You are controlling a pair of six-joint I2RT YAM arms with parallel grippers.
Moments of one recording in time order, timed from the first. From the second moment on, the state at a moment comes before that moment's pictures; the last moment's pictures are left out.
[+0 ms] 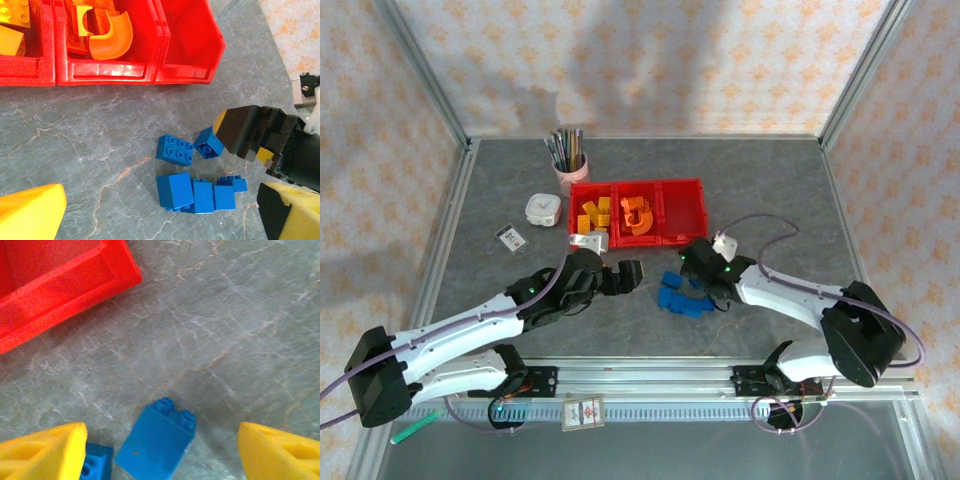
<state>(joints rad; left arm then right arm) -0.87 1.02 0.66 -0.26 -0.20 -0.83 0.74 1.36 0.70 -0.45 0.38 1.07</state>
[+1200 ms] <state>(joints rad) -0.87 1.05 0.67 -0.25 -0.21 -0.82 0.74 1.53 0.70 -0.32 0.37 1.12</state>
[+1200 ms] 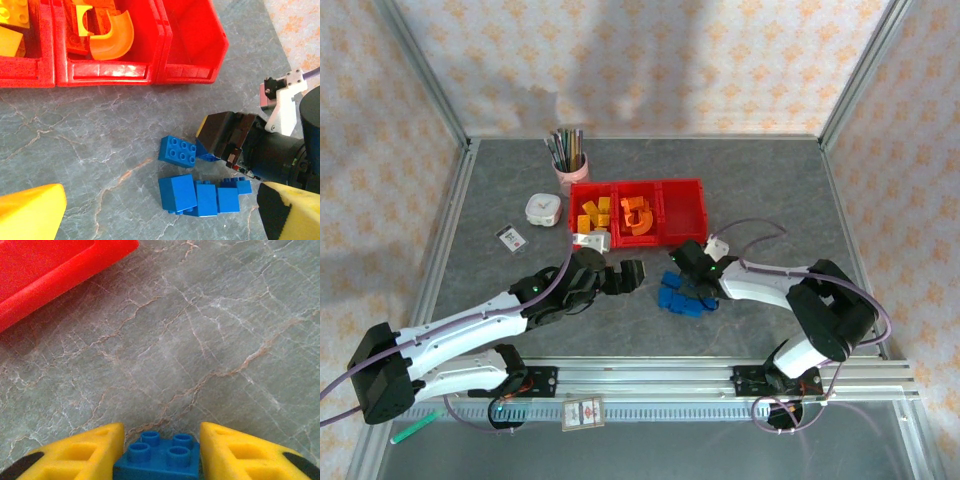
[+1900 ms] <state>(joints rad) -0.82 1.04 0.73 -0.26 -0.26 -0.83 0.69 1.49 1.03 -0.36 0.43 0.85</state>
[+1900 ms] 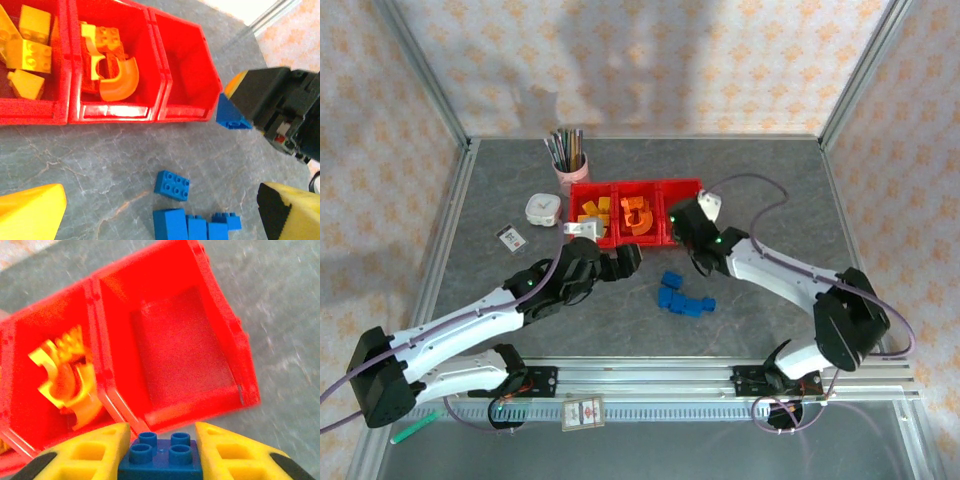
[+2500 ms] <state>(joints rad) -0.76 1.05 0.75 -0.26 -0.26 -0.85 0.58 1.83 1.30 -0.33 0.39 0.65</state>
